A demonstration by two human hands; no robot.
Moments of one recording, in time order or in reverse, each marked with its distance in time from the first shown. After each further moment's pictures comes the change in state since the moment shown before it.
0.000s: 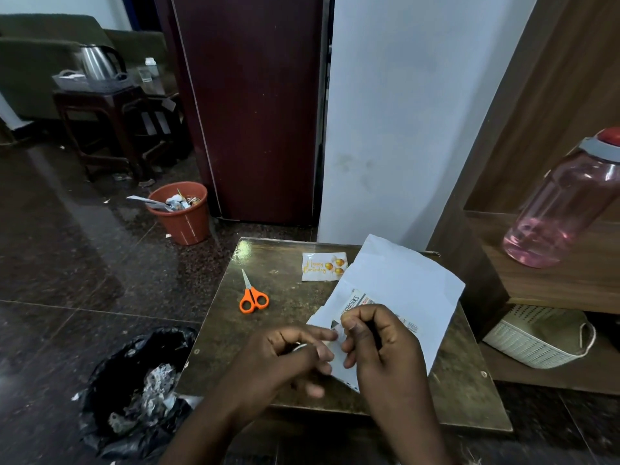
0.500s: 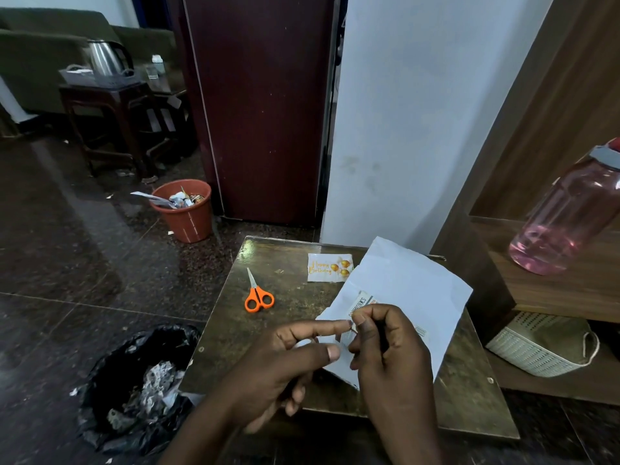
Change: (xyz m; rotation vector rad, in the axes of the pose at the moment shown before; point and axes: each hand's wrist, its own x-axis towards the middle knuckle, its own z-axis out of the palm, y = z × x) left_hand -0.003 0.005 -0.003 -0.098 -0.107 -0.024; right_hand -0.003 -0.001 0.012 -0.120 0.146 -0.050
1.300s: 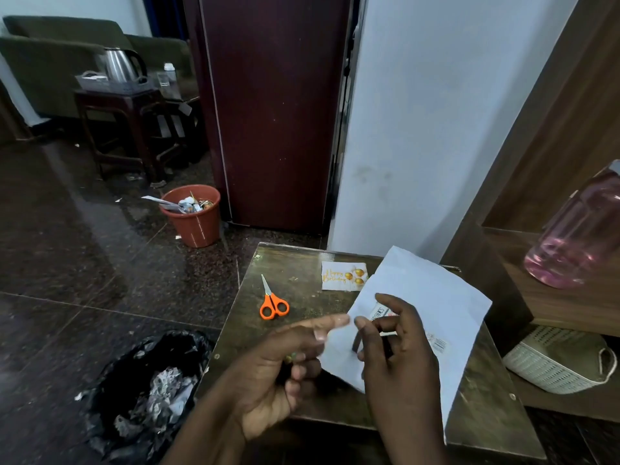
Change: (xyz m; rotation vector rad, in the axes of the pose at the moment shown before) left_hand 0.004 -0.001 -0.027 -0.553 -0.081 -0.152; right_hand 0.000 -0.013 0.022 -0.013 0.049 0.033
